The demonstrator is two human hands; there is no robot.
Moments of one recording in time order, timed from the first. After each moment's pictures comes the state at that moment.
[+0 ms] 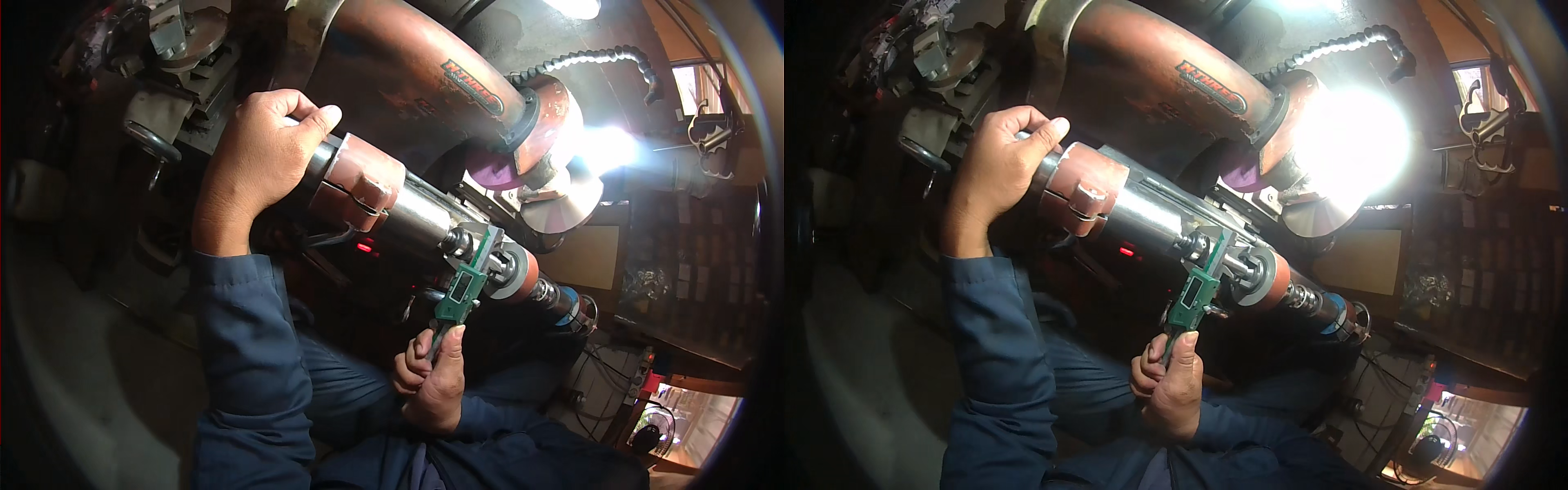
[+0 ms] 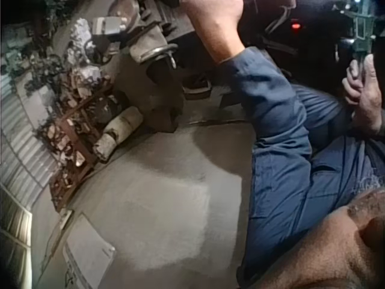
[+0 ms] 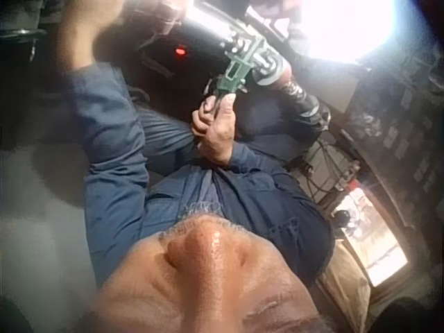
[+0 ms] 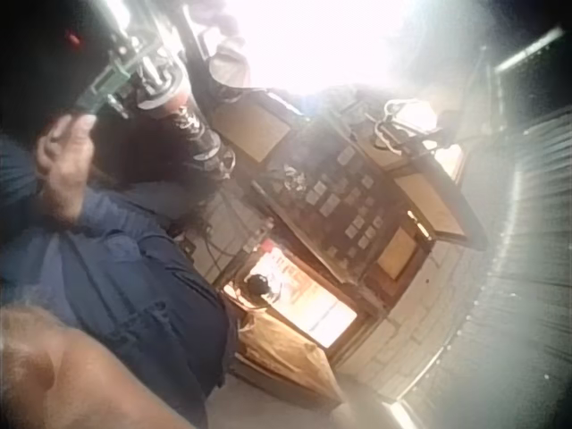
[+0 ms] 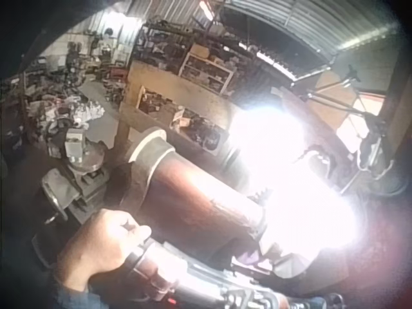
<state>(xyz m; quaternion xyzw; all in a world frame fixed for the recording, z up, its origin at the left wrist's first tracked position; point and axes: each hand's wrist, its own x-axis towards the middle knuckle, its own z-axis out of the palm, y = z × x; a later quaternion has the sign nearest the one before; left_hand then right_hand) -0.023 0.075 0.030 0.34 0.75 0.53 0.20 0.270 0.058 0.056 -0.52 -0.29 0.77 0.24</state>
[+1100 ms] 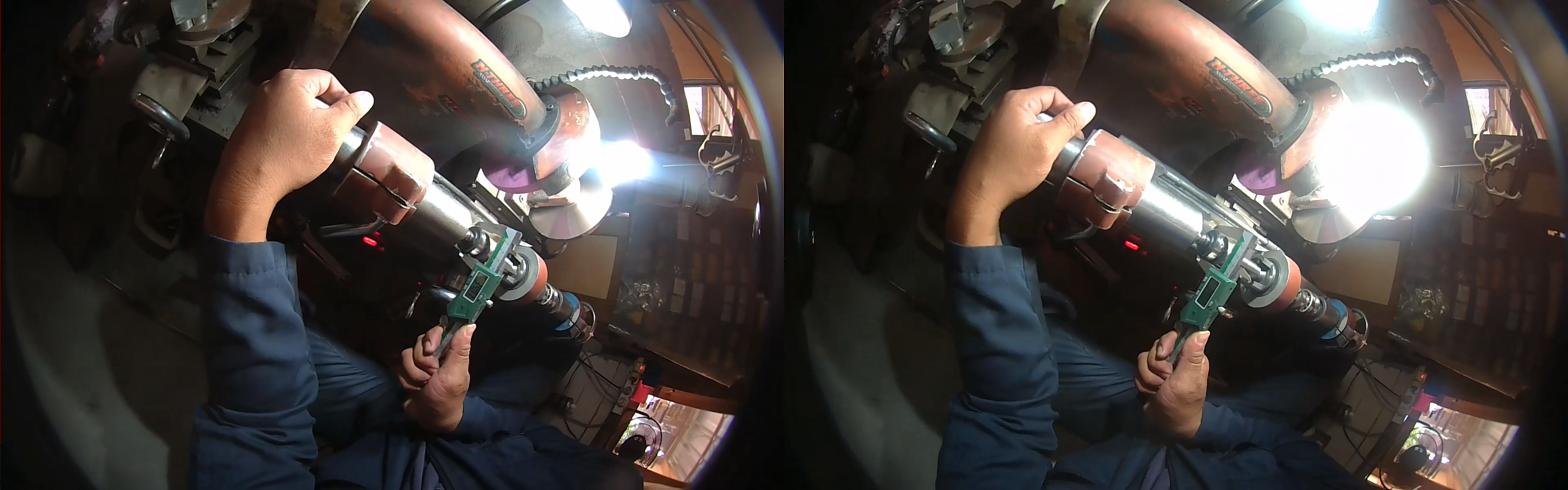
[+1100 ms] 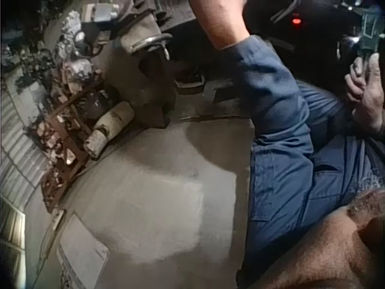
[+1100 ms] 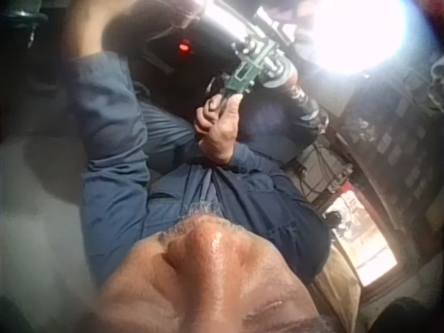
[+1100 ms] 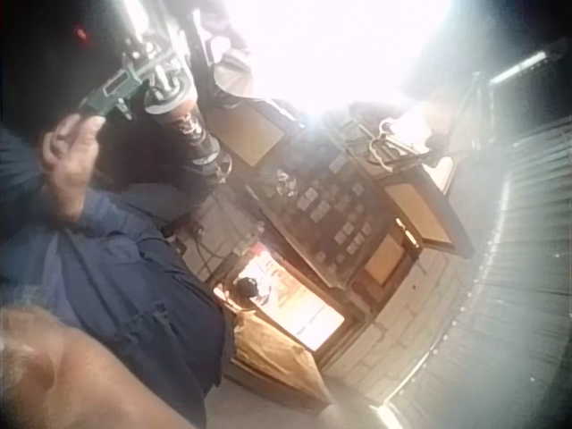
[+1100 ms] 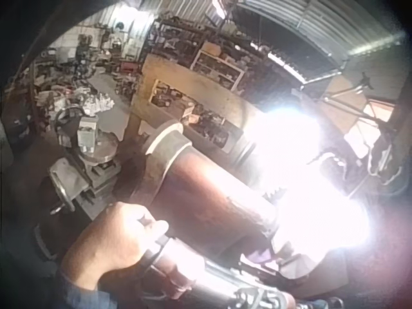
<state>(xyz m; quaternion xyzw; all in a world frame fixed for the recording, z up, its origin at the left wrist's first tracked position) -0.024 0.075 0.025 0.33 0.76 0.52 0.18 0.270 0.056 0.049 -0.52 -0.31 0.76 0.24</state>
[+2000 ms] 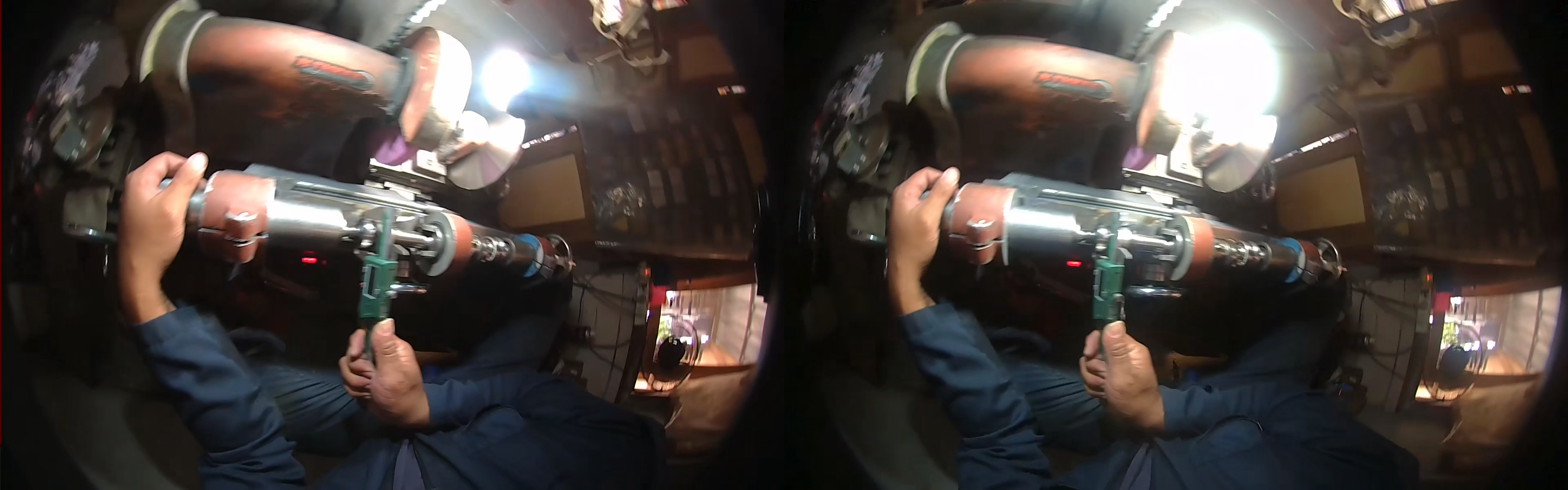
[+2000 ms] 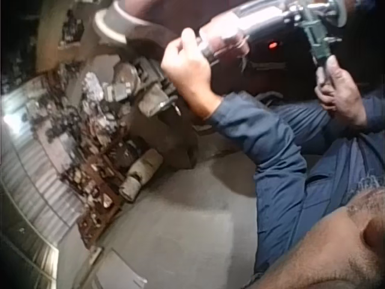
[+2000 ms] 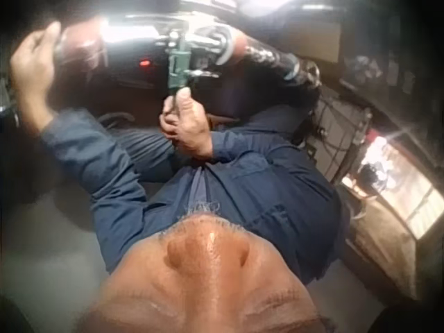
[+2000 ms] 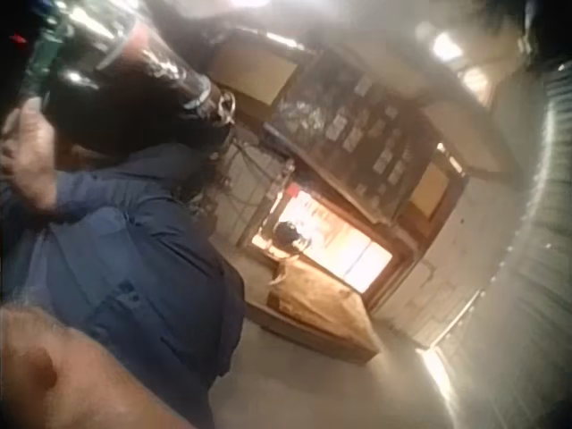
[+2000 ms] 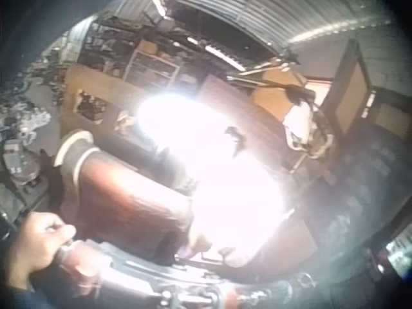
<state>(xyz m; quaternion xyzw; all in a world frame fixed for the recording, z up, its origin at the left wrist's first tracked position) -0.028 0.077 0.028 0.36 0.73 0.54 0.21 0.275 0.061 0.052 -0.47 -0.24 0.82 0.21</state>
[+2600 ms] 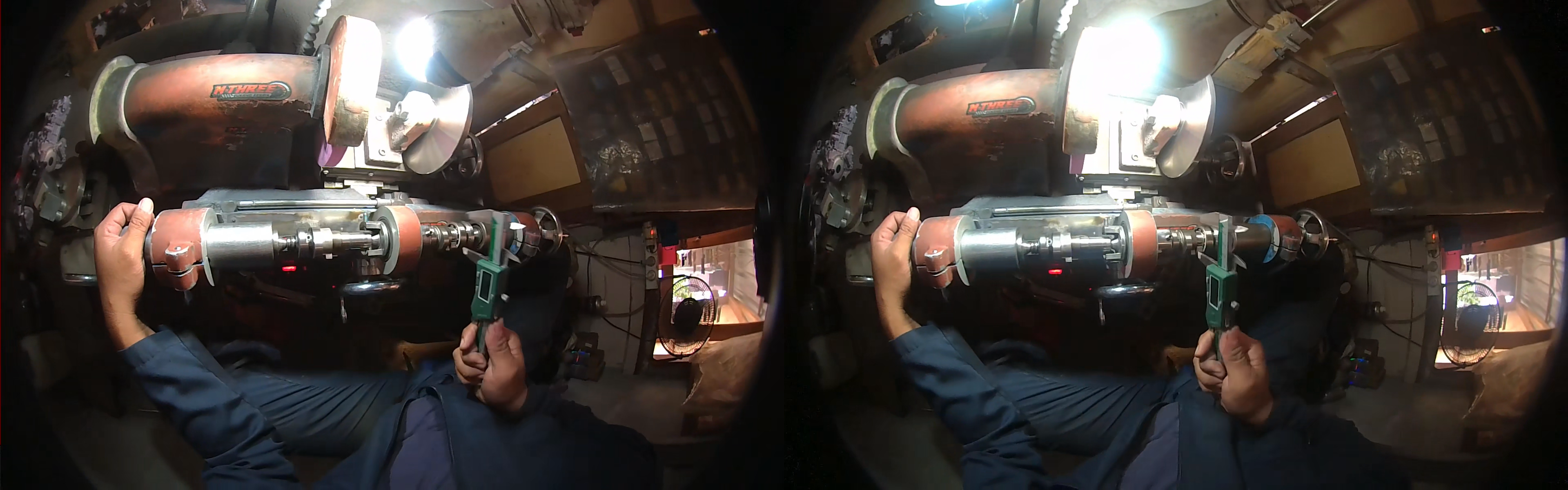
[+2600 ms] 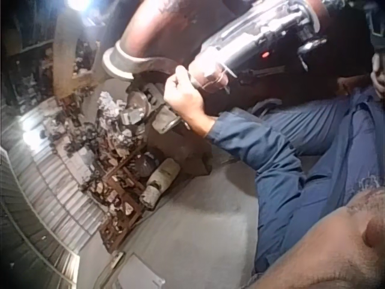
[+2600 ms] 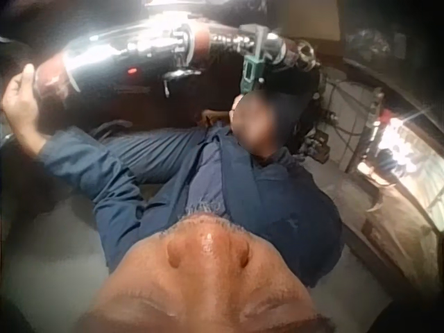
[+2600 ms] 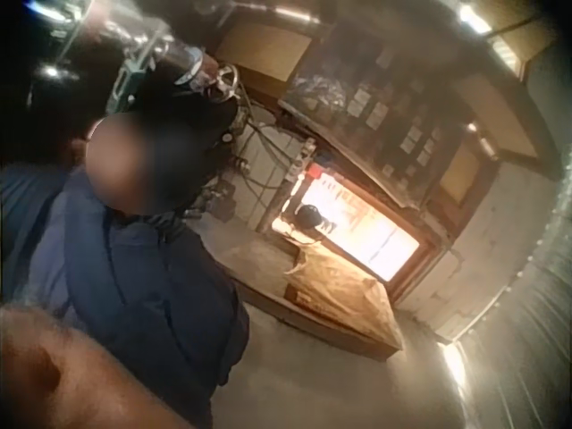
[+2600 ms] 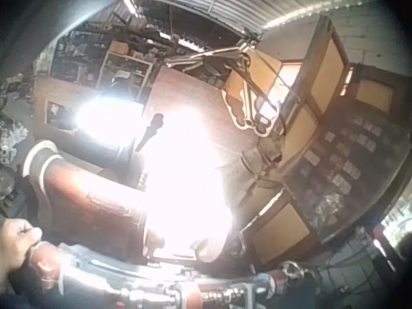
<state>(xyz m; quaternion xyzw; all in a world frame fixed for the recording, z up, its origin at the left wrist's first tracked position) -0.035 0.078 0.015 0.34 0.71 0.54 0.28 0.413 0.107 0.117 -0.47 -0.45 0.70 0.30</state>
